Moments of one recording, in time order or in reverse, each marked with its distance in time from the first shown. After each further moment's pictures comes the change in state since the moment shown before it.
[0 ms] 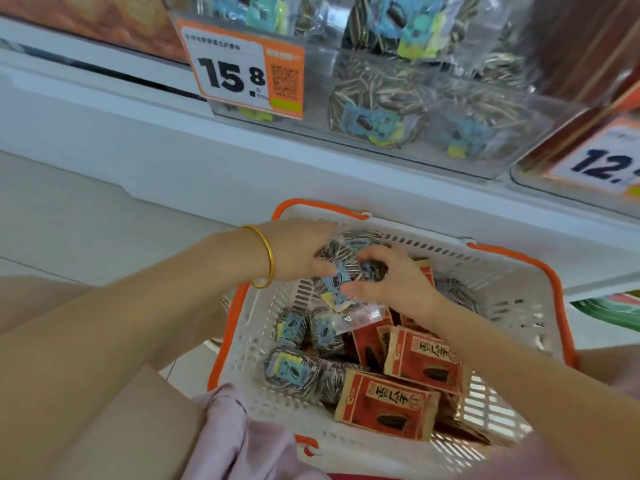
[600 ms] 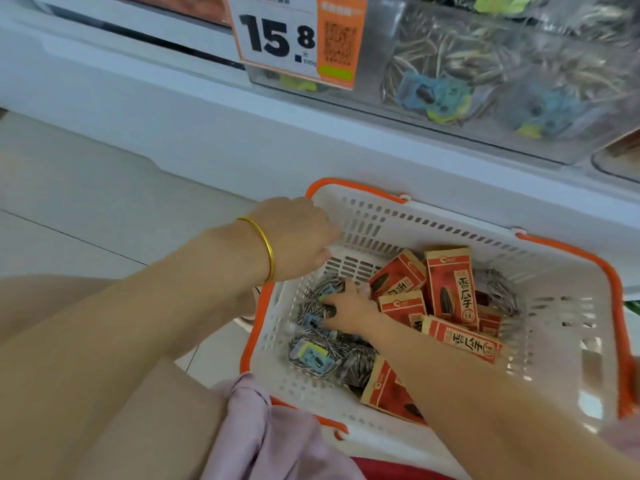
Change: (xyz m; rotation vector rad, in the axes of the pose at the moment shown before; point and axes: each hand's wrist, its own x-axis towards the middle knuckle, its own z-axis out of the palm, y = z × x) left_hand -0.023 -0.028 0.010 0.459 0.124 0.033; right_hand 0.064 0.054 0.136 -0.681 -0.462 0.173
